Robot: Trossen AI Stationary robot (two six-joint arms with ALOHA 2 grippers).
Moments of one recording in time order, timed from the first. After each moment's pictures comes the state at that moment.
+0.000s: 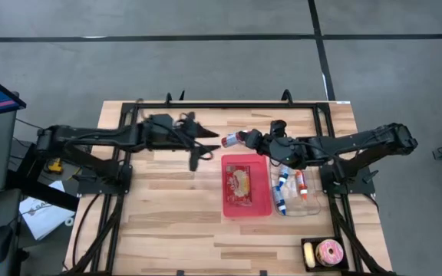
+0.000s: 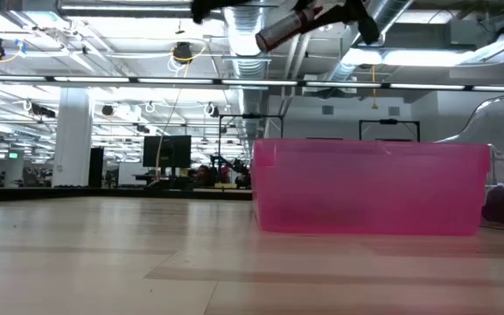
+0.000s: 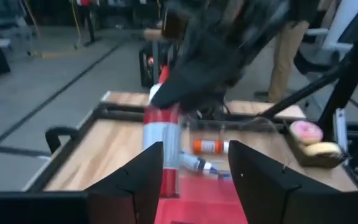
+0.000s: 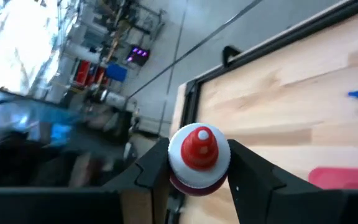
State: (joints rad) left arm 0.05 1.27 1.06 0.02 -0.08 -0.02; right arm 0.18 1.32 1.12 -0.22 0.77 1.43
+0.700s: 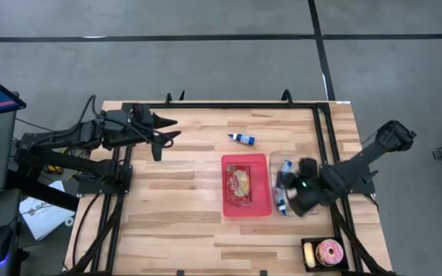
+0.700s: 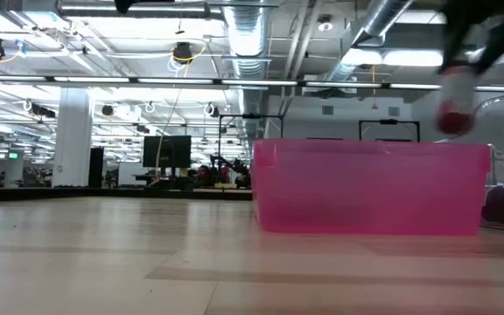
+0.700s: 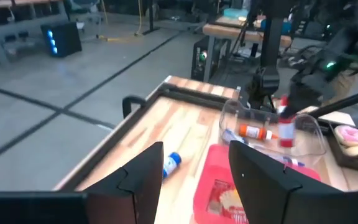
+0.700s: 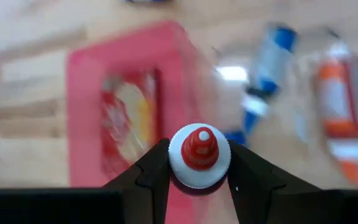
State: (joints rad) left arm 0.06 0.84 0.99 -0.38 -0.31 -0.11; right arm 0.58 1.32 1.12 -1.26 0.54 2.24
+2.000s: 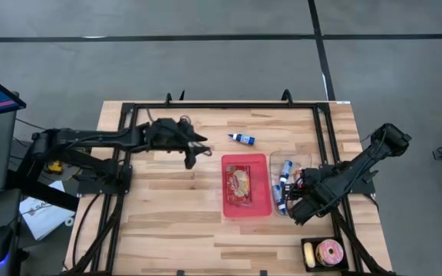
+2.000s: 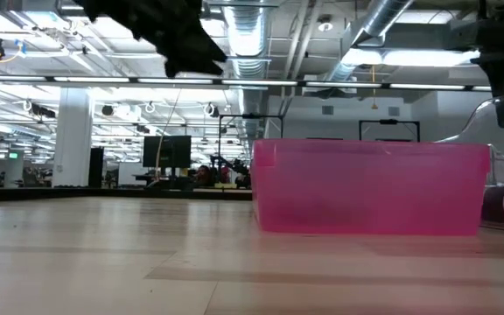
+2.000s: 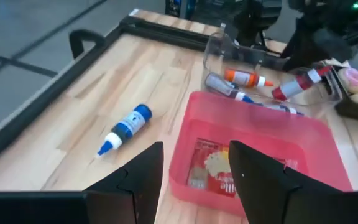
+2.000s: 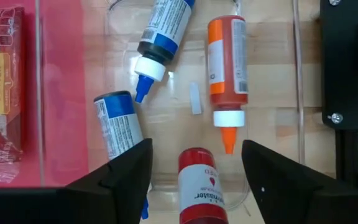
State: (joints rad) left arm 0.16 1.20 0.84 -0.07 -0.07 -0.14; right arm 0.67 1.41 1.00 -1.32 0.31 2.28
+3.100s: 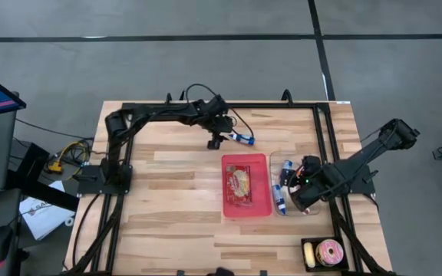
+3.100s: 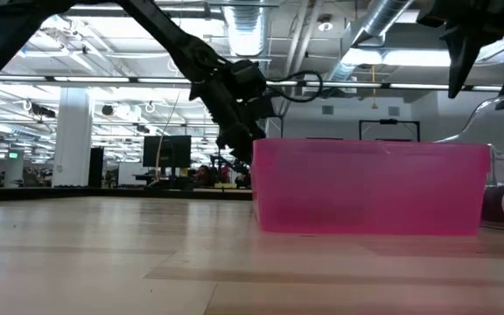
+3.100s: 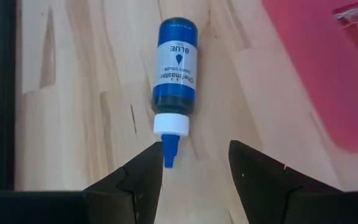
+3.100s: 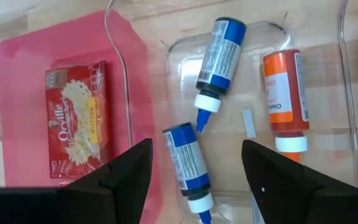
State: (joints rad) left arm 0.46 2.01 1.41 -0.34 0.23 0.68; right arm 0.57 1.25 1.00 -1.27 0.45 2.25
